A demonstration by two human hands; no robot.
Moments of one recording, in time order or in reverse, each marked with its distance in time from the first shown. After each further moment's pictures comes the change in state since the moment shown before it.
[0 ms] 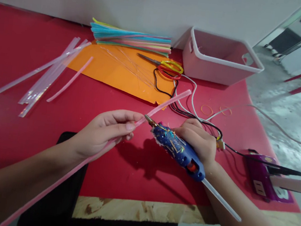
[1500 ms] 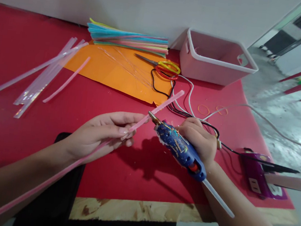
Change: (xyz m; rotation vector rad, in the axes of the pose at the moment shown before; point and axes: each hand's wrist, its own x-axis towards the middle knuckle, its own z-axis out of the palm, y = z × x) left_hand 0.000 0.006 0.002 -0.126 -0.152 -0.045; right_hand 0.002 -0.009 -0.002 -0.059 0.076 0.100
